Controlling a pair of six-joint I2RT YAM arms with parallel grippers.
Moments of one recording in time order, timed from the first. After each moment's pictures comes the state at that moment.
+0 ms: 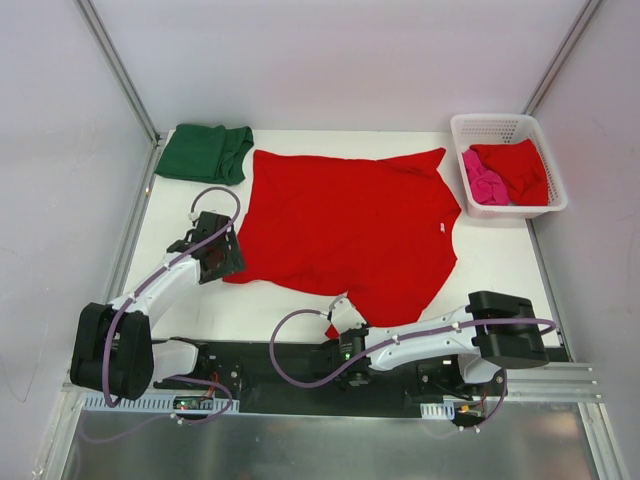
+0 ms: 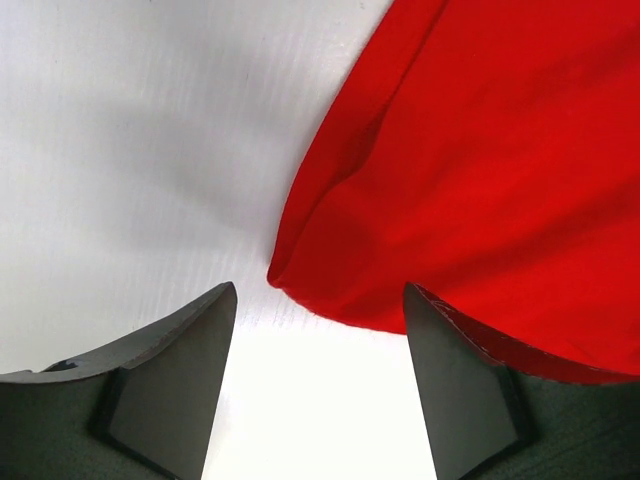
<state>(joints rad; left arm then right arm) -0.22 1.23 0.66 -0.52 -0.16 -0.51 1.63 1.62 0.96 -1.12 0.64 1.03</state>
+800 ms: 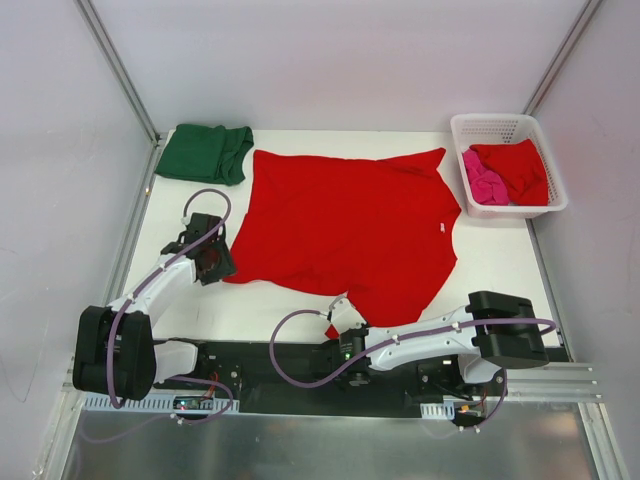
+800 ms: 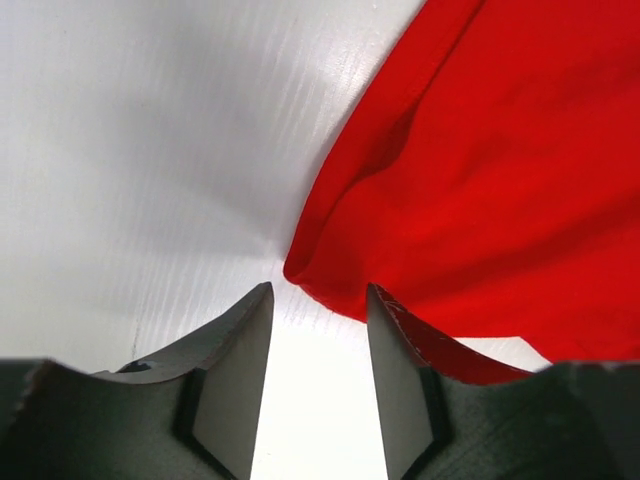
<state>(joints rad) -0.14 1.22 0.64 -0.53 -0.09 -0.52 1.63 1.62 0.96 -1.12 0.64 1.02</state>
